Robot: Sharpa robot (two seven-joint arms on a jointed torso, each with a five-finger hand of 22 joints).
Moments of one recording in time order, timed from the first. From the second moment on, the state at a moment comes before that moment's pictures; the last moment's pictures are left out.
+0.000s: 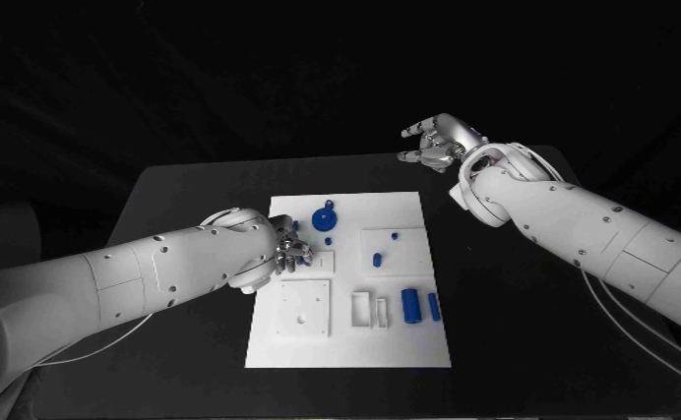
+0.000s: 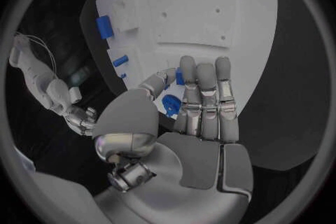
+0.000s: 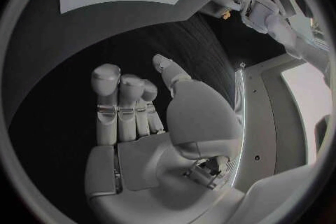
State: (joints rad) left arm 1.23 -0.52 -0.24 1.21 -1.00 -0.12 -0.54; left_hand 0.97 -0.01 0.50 -0.19 0.52 1.02 0.09 0.35 0.87 1.38 -0.06 0.58 0.49 1.19 -0.10 1.08 0.47 0.02 1.18 -0.12 0.26 1.31; right arm 1.03 -0.64 0.36 1.16 -1.40 -0.36 -0.06; right_hand 1.23 -0.08 0.22 -0.16 0.39 0.88 0.13 0.06 0.06 1.22 0.01 1.08 1.13 1.44 -0.07 0.97 0.94 0.09 1.47 -0.09 0.71 1.31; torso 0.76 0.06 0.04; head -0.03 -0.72
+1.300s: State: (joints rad) left arm 1.21 -0.51 -0.24 1.20 -1.01 -0.16 -0.54; left_hand 0.98 -0.02 0.50 -0.19 0.51 1.02 0.09 0.34 0.88 1.38 -0.06 0.58 0.49 1.19 -0.10 1.08 0.47 0.02 1.18 -0.12 0.26 1.31; right arm 1.03 -0.63 0.36 1.15 -1.40 -0.34 -0.08; right_hand 1.23 -0.09 0.23 -0.17 0.39 0.89 0.12 0.06 0.06 1.22 0.01 1.08 1.13 1.44 -0.07 0.97 0.94 0.09 1.47 -0.09 0.71 1.31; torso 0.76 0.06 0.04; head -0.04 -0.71
